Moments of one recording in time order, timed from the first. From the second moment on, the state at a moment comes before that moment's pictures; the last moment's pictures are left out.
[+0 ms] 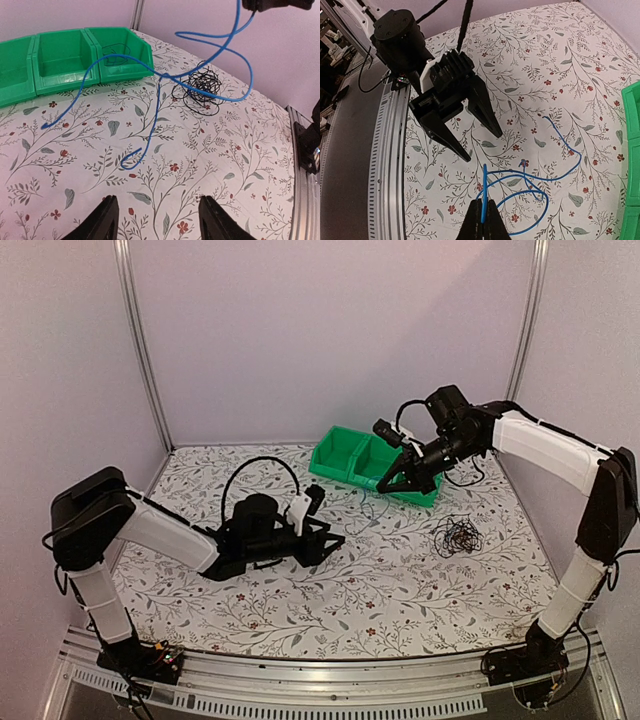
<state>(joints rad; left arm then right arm) -0.92 1.78 0.75 0.74 0.15 -0.21 0.51 1.72 1.54 -0.83 -0.84 -0.57</state>
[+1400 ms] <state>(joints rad) -0.91 2.09 0.90 0.74 0.09 -0.21 0.43 1.72 1.84 -0.90 -0.85 -0.52</state>
